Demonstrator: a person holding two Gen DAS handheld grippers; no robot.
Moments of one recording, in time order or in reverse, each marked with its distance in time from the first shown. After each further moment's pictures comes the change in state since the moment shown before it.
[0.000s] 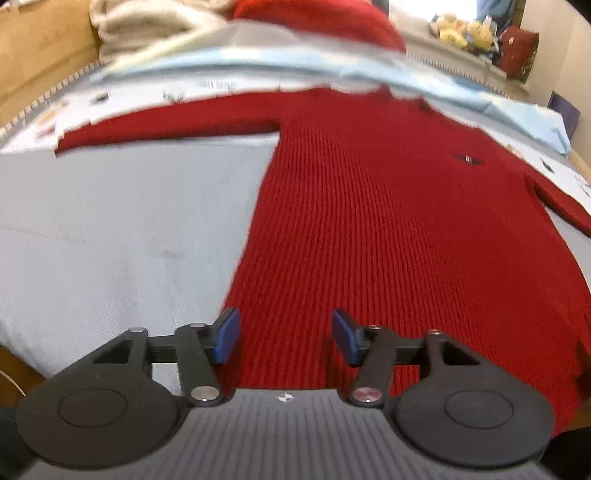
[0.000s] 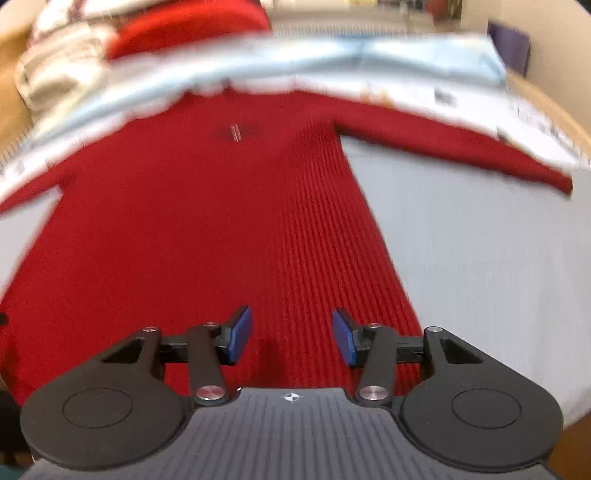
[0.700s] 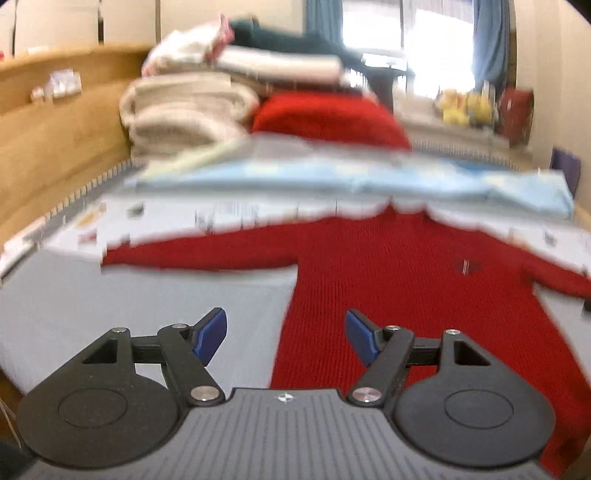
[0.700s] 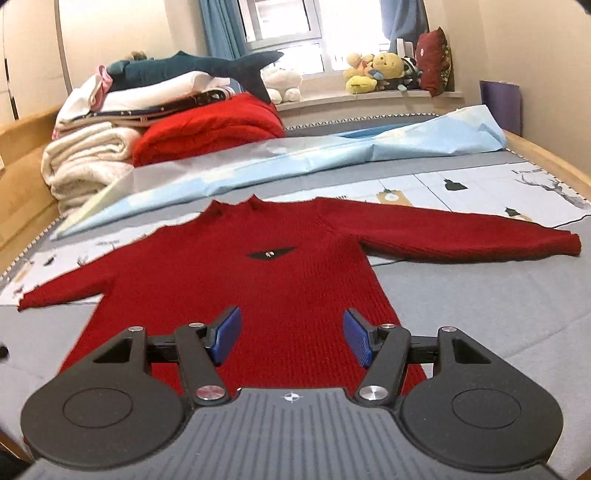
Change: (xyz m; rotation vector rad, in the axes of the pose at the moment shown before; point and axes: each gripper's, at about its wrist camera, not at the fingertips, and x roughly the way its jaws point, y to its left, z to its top) left arm -0.097 -0.023 0.071 0.012 -0.316 0.089; right arm -0.038 0.019 0.027 0.074 -0.277 0.076
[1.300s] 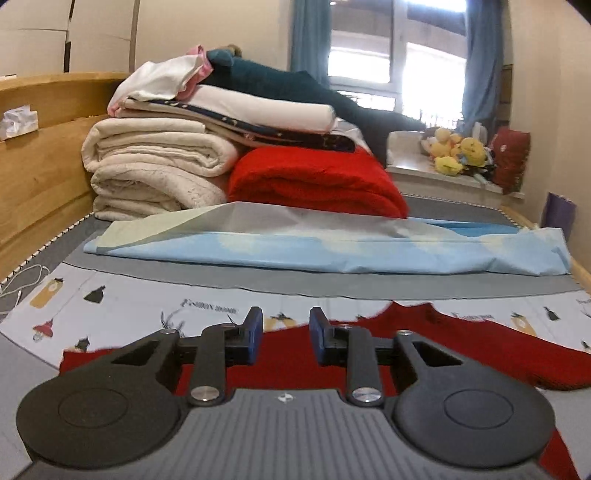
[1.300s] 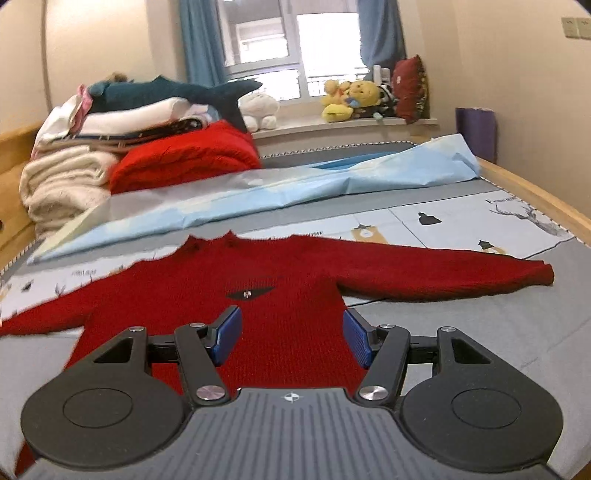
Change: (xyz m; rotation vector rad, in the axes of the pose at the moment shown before) left arm 0.130 0.023 0.162 -0.009 -0.059 -0.087; right arm -0.012 0.009 0.028 0.013 -0.087 -0.102
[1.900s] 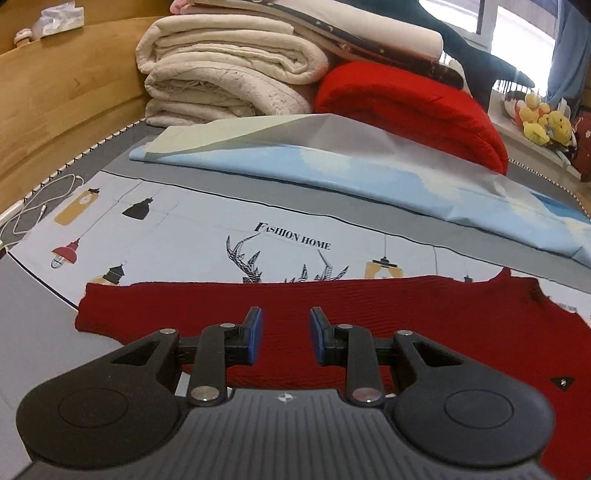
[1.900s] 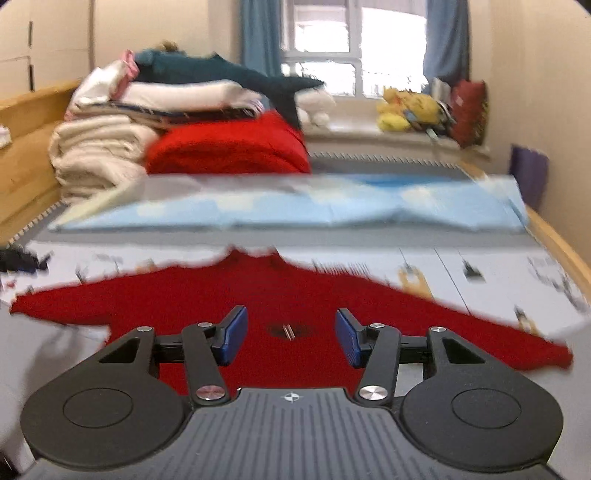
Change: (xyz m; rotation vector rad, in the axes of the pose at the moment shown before) left arm 0.127 0.114 -0.030 -0.140 0.250 0.153; right arm 0.038 0.079 0.099 -0.196 0.050 0.088
